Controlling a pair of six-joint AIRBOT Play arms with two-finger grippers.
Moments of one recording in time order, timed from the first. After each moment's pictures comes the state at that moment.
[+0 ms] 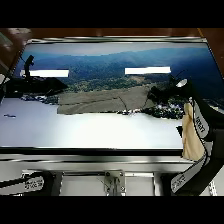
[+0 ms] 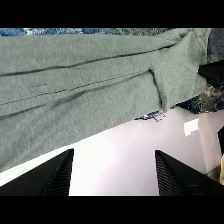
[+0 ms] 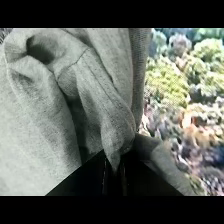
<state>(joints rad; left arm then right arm) 0.15 -1.38 1.24 0.64 -1.15 -1.14 -0.12 -1.90 1.46 -0.91 0.99 1.45</state>
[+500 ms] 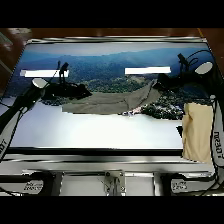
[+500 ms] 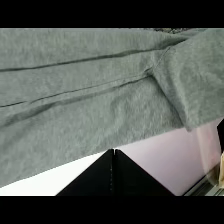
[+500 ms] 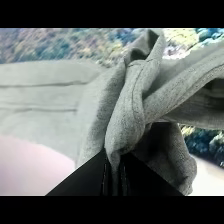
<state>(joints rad) -0.20 -1.53 1.21 0.57 -0.86 -1.18 -0.12 -1.54 1.46 -0.91 1.21 1.43</state>
